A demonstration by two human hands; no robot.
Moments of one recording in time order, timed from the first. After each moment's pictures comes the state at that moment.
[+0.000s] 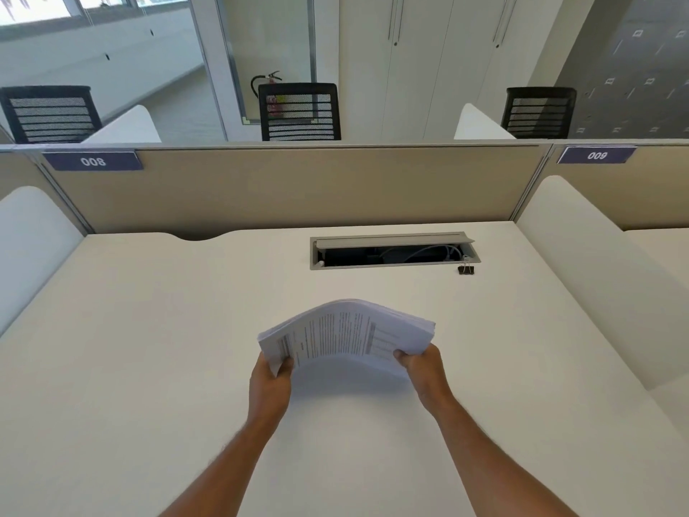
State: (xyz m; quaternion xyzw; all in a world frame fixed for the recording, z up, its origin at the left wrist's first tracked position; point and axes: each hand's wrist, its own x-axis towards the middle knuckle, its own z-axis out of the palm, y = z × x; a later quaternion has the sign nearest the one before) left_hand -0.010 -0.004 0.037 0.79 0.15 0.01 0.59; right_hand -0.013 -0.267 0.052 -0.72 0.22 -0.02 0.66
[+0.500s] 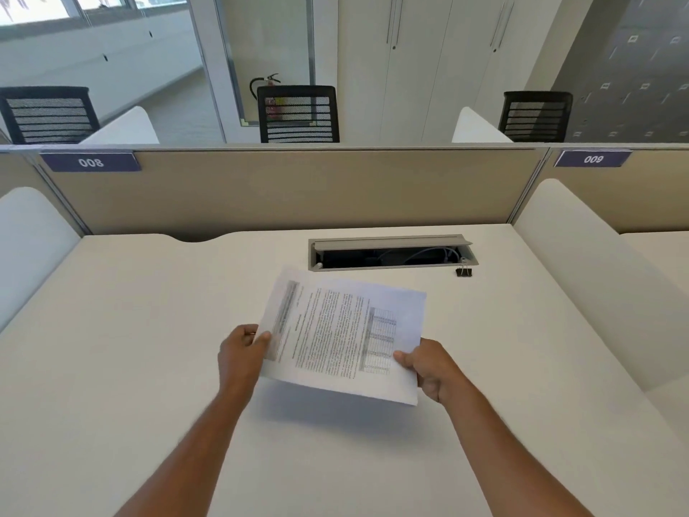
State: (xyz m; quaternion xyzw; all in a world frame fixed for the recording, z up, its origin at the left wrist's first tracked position) left_hand 0.029 0.028 0.071 0.78 0.21 0.04 0.58; right_hand -0.002 -0.282 0.075 -0.65 0.28 0.16 0.69
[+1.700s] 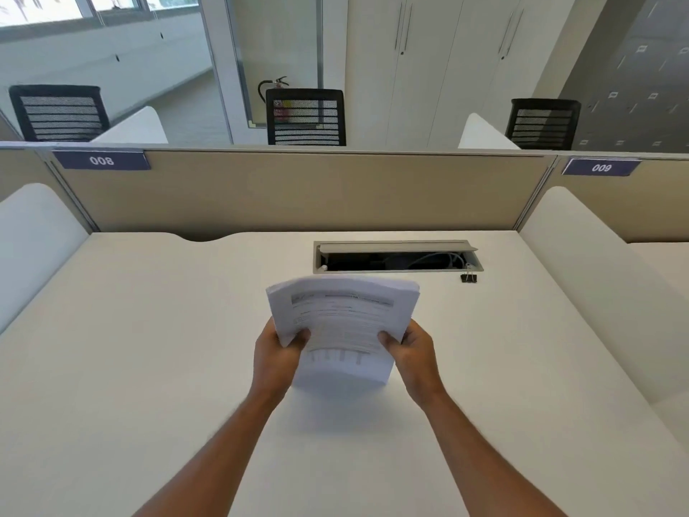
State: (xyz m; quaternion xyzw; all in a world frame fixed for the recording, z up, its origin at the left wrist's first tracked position) left_hand 0.013 -0.016 0.092 0.74 0.07 0.06 0.66; right_hand -0.005 -0.241 0.089 -0.72 0.07 -0.07 0.69
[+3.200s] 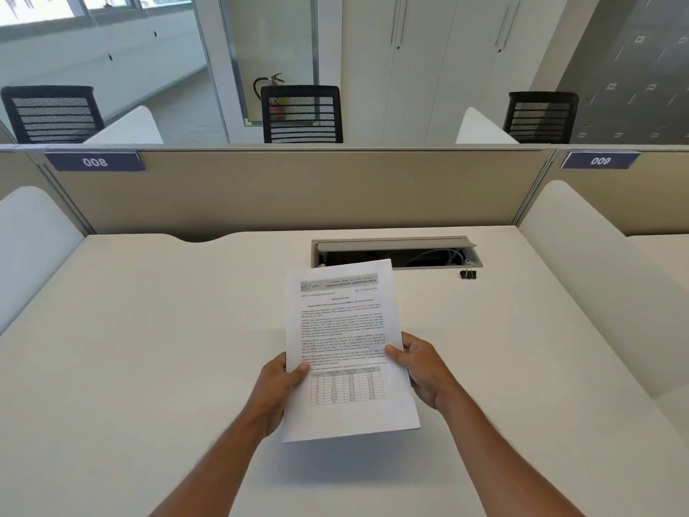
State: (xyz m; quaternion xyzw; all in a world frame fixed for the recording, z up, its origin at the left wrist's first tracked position) left_hand 0.001 0.001 0.045 0.63 0.13 -0.20 0.74; right_hand -0.002 -0.268 0.068 -0.63 0.16 0.15 0.74
